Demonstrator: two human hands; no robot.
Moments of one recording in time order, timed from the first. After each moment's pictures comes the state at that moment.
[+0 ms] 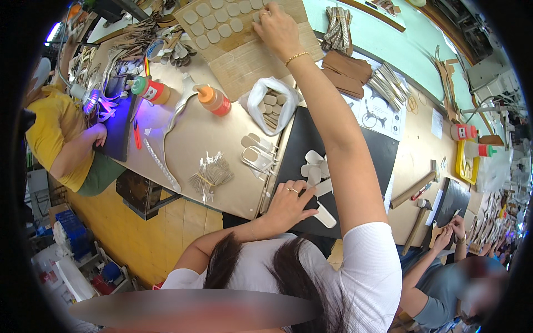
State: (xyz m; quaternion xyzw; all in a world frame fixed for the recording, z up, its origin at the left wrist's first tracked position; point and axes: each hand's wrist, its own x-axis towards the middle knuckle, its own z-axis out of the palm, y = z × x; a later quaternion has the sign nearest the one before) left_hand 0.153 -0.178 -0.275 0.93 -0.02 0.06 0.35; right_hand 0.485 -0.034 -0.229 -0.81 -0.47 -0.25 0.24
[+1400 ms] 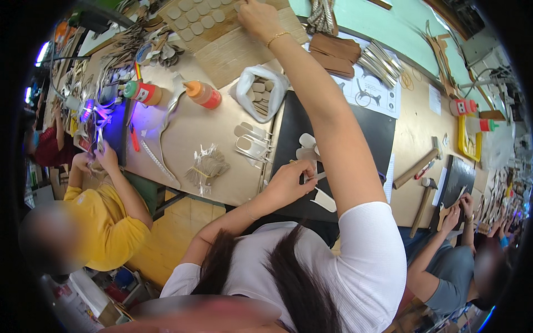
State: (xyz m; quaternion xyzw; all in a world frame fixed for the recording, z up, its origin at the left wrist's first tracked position) left_hand 0.187 -0.165 -0.260 0.79 0.04 -0.06 0.61; right_hand 0.525 -0.010 -0.270 -0.81 -0.49 -0.25 0.20
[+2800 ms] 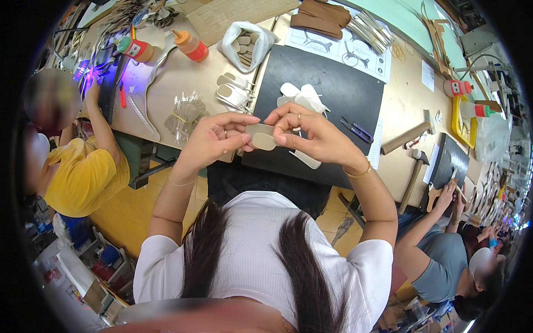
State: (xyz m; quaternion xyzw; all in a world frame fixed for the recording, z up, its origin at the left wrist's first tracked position) left_hand 0.127 -0.113 -0.179 0.57 0.14 -0.11 0.80; right_hand 0.271 -0.319 -0.180 -0.61 -0.42 0.43 0.52
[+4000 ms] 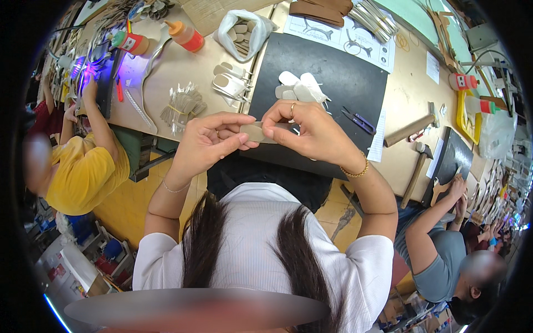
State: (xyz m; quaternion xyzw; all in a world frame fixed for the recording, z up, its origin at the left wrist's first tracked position) left_hand 0.118 -0.128 -0.155 0.61 0.16 -0.09 0.77; right_hand 0.261 -0.313 -0.169 -0.64 -0.41 0.39 0.51
